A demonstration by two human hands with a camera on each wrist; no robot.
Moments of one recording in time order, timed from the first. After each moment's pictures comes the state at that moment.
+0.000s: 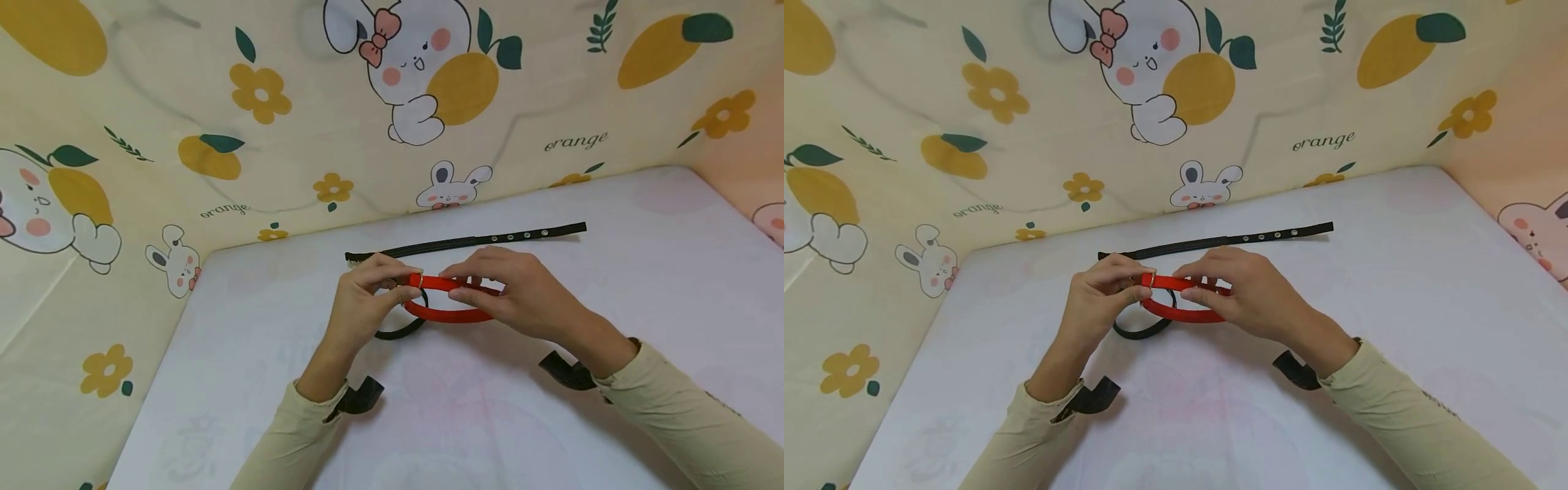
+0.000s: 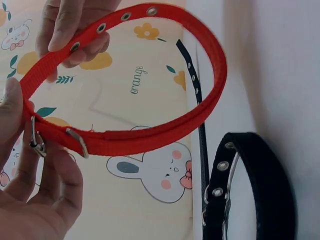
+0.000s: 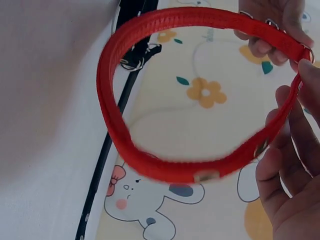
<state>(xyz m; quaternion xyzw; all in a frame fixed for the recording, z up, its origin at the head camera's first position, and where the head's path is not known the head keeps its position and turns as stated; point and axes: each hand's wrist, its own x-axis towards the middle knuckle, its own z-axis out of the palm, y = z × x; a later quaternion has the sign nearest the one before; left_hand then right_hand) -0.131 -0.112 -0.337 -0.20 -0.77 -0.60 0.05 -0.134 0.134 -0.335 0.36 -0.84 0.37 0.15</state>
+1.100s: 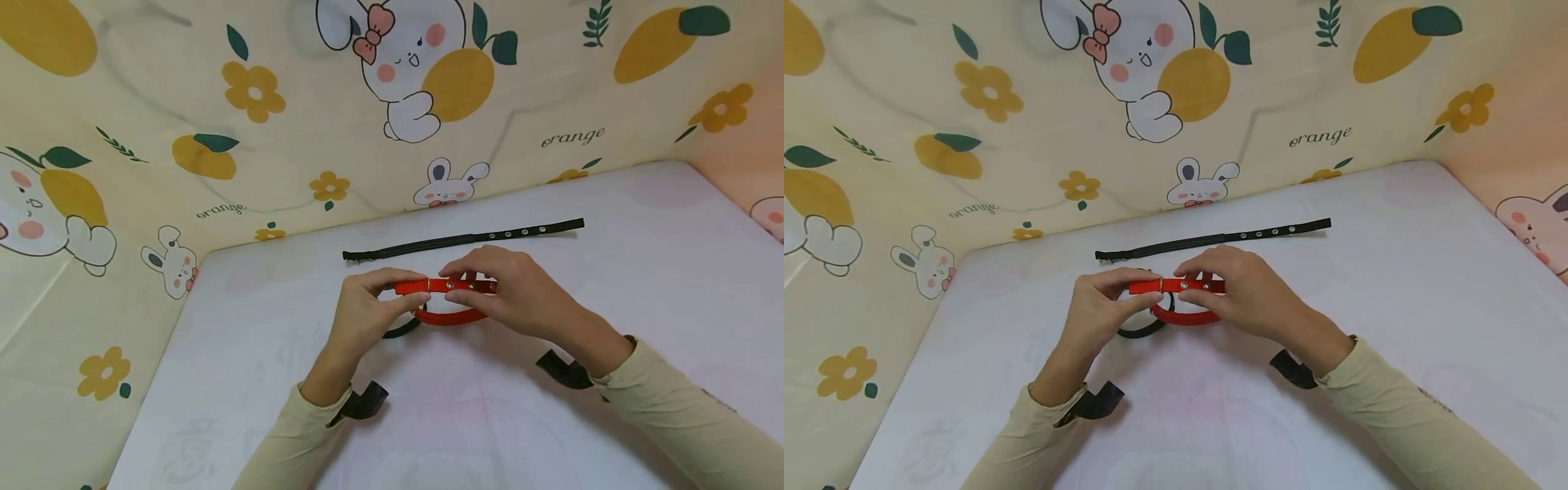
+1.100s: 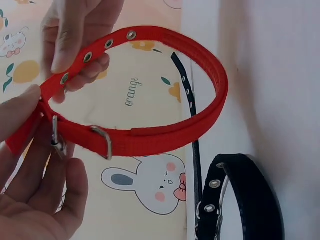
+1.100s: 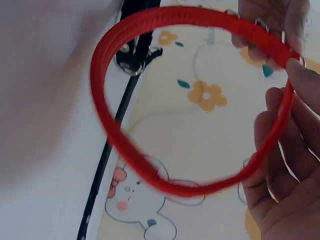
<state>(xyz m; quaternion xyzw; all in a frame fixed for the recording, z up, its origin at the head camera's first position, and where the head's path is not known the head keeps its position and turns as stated) -0.124 -0.101 -0.335 -0.14 -0.80 -0.59 0.01 -0.132 0.133 -0.336 0.33 -0.86 0.37 0.12</state>
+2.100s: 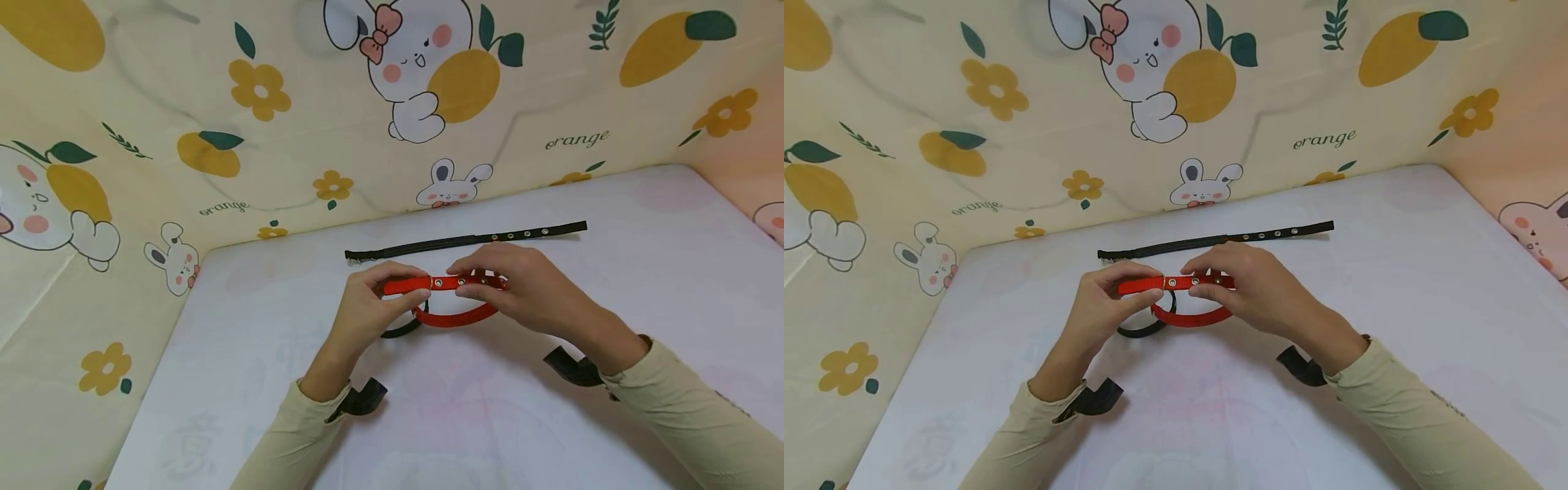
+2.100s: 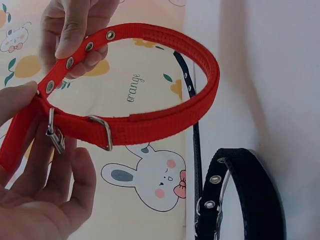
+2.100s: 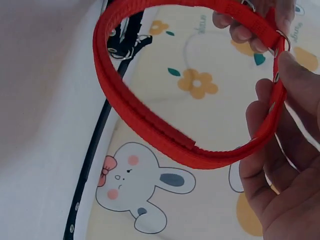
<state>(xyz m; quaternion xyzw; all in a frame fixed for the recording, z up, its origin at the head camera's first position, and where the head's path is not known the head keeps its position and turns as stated) -0.128 -0.105 -0.337 -0.15 -0.76 -0.63 -0.03 -0.134 0.141 -0.328 0.35 -0.86 0.36 0.12</state>
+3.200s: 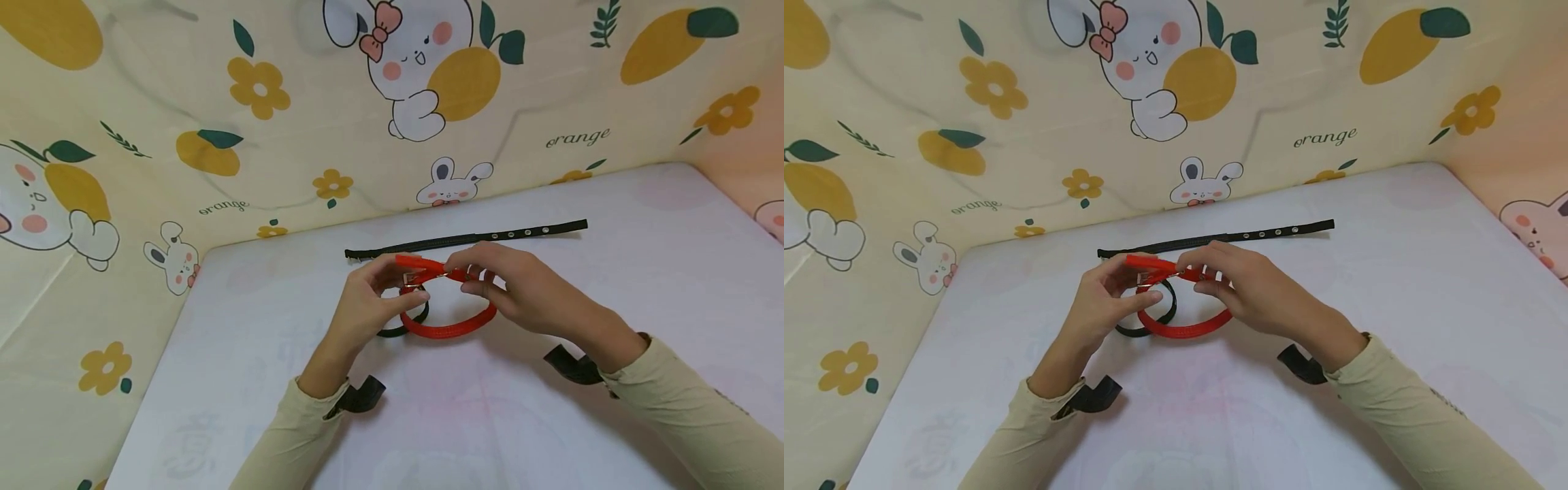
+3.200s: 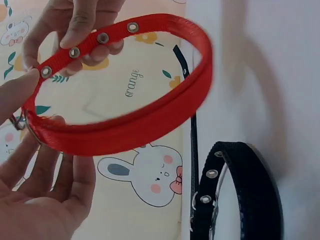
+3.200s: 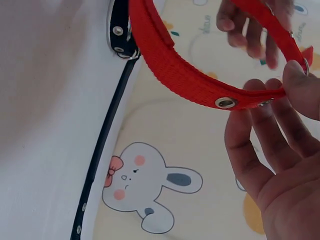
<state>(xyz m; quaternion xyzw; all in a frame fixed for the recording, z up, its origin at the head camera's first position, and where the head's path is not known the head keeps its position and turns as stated) -0.131 -0.108 -0.338 -0.14 -0.77 -0.62 -0.04 -0.137 0.141 -0.333 0.39 -0.85 0.35 0.10</state>
